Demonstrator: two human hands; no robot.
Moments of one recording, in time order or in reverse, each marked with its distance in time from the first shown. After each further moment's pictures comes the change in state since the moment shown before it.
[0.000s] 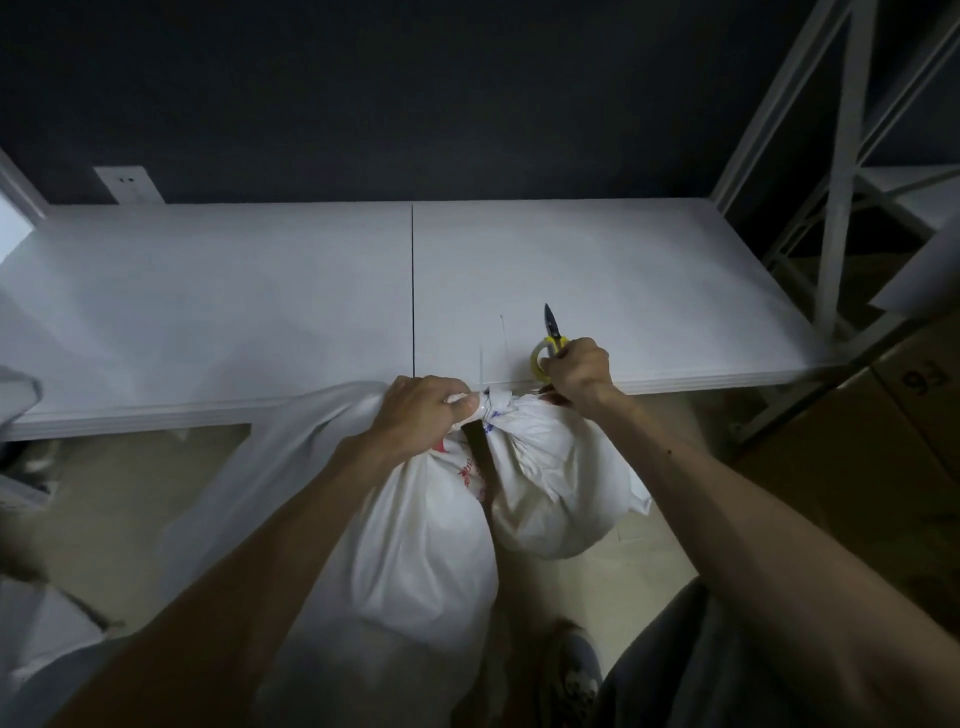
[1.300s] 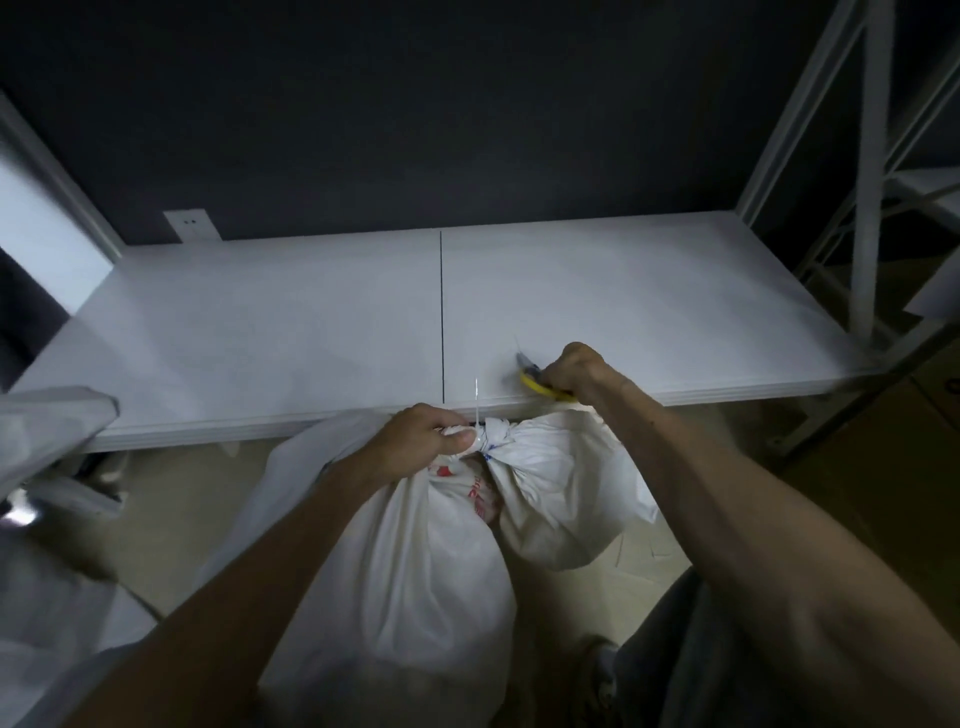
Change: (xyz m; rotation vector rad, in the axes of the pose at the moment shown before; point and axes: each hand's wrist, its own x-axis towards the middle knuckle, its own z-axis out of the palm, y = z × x) left_hand -0.023 -0.035 -0.017 -0.226 -0.115 -0.072; right_hand -0.015 -0.044 -0.007 -0.288 -0.293 0.040
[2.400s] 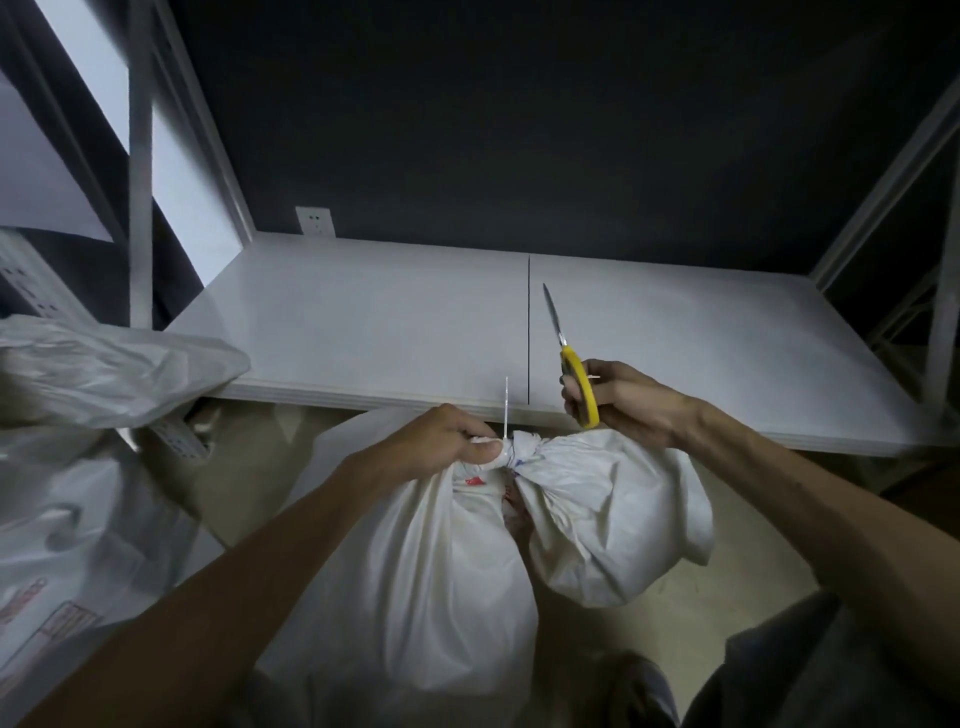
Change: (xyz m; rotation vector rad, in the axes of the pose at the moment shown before) left_hand -0.106 -0.024 -0.063 -0.201 -0.013 0.076; right_hand -0.106 -0.037 0.024 0.766 -0.589 -0.403
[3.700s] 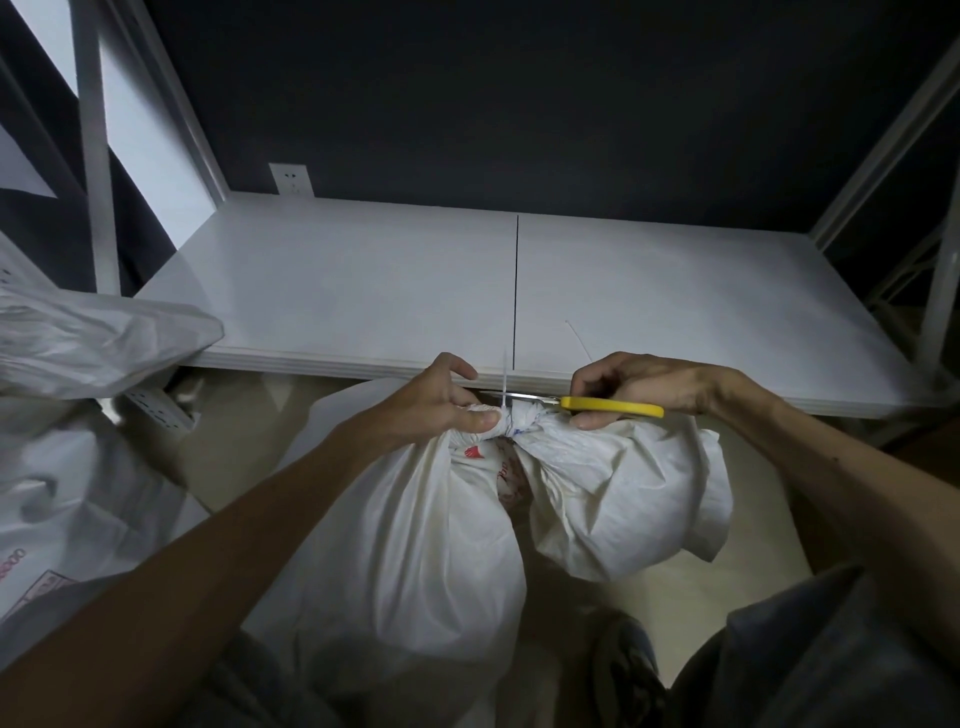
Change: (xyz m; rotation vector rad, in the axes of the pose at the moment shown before) left_hand 0.005 0.011 0.015 -0.102 0.027 -0.152; right_hand -0.043 -0.018 -0.017 -0.886 -0.311 0.039
